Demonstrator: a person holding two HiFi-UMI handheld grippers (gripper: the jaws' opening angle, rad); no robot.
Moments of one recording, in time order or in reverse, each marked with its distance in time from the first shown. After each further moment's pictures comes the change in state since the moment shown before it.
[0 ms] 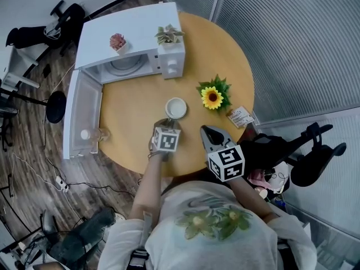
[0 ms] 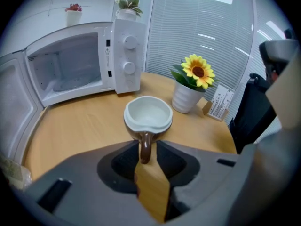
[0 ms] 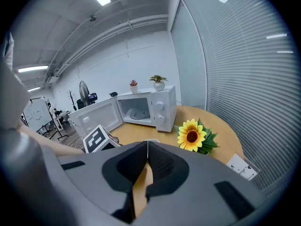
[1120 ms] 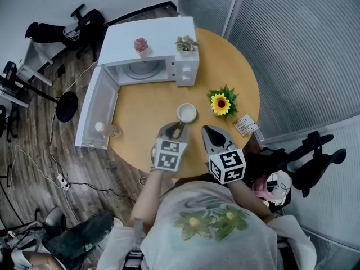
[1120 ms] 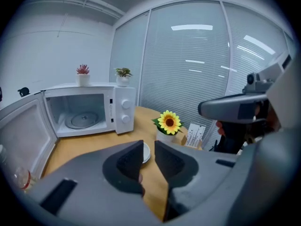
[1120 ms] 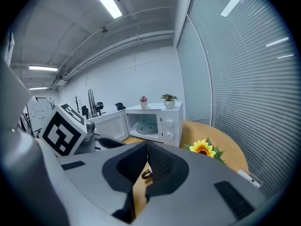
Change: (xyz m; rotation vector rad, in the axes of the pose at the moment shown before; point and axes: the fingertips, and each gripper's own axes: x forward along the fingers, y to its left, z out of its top) left arm -0.149 -0.031 0.070 0.050 -0.328 -0.047; right arm -0.018 0.040 0.043 -0.056 -0.167 0.027
